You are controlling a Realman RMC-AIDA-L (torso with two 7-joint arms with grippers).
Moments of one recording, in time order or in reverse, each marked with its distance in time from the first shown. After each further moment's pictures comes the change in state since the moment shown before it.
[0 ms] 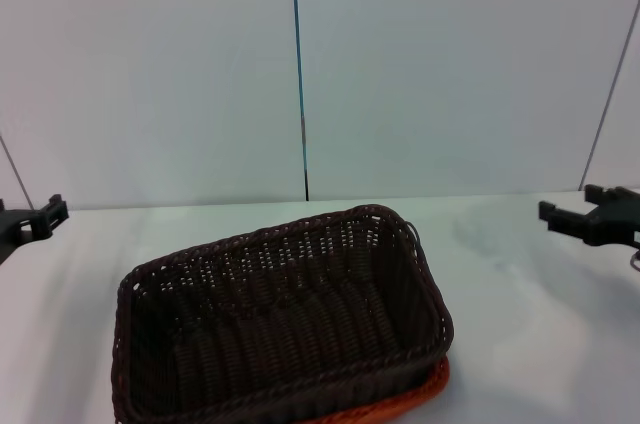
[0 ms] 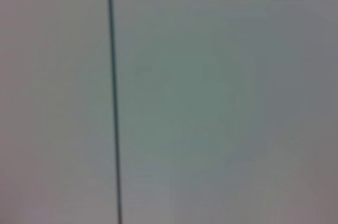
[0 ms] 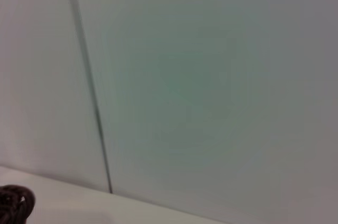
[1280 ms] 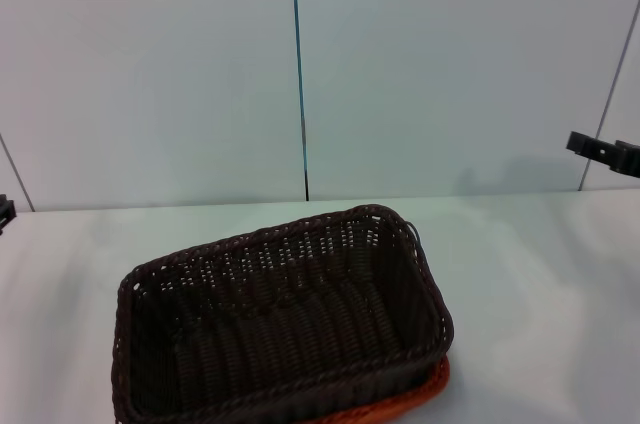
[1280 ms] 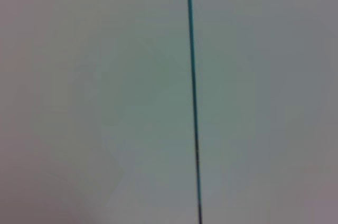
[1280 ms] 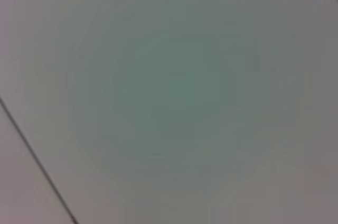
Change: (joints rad) left arm -0.049 0.001 -0.133 -0.027 0.176 -0.104 -0.064; right arm -0.016 0.004 -0.028 0.169 0.004 0.037 0.497
